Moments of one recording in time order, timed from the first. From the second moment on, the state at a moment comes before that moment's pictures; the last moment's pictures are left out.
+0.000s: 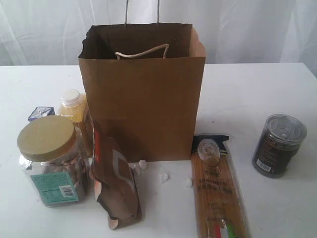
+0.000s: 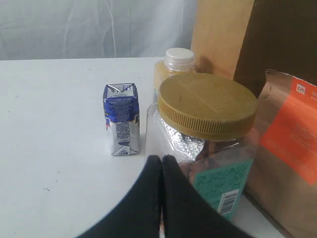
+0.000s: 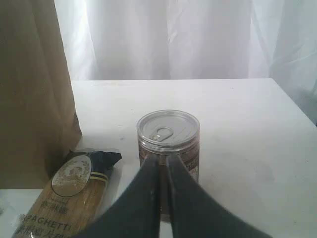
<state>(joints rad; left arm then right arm) -0.31 0.00 0.02 -0.11 0.21 -0.01 0.11 0.01 -0.01 -0.01 0.20 0.01</state>
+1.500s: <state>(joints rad) -0.31 0.74 -0.98 -0.21 1.21 0.19 0.11 0.01 -0.01 -0.01 0.20 0.01</state>
